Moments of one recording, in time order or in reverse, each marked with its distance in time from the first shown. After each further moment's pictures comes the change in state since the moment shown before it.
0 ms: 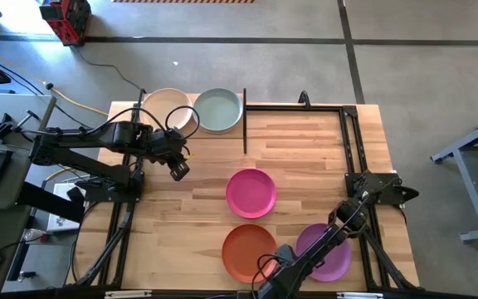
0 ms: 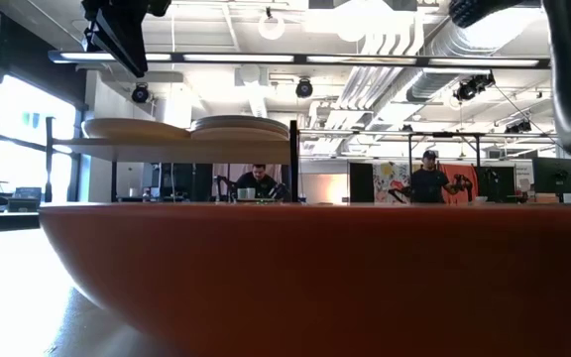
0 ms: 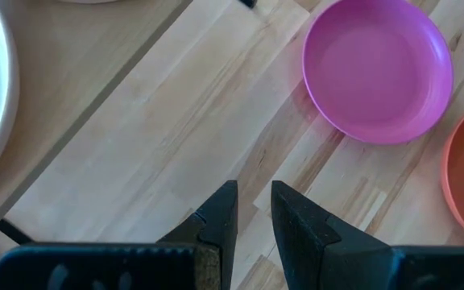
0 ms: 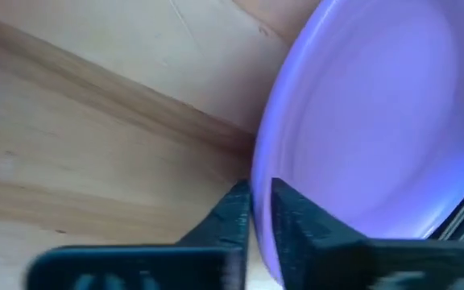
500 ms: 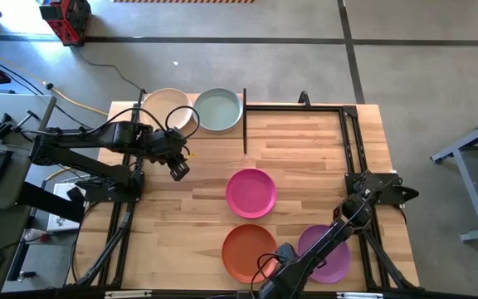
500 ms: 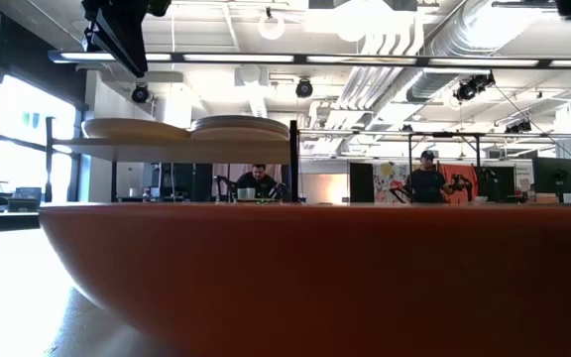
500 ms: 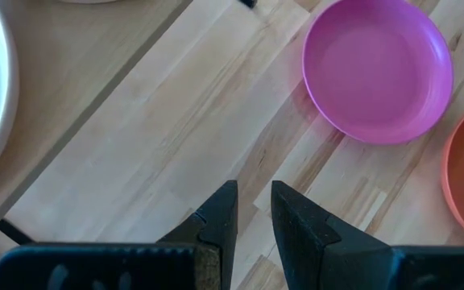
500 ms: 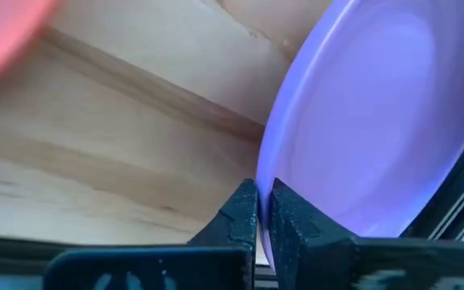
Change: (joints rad) left arm 0.000 0.000 0.000 0.000 0.000 0.000; right arm 0.000 -0.069 0.003 -0.001 0.021 0.032
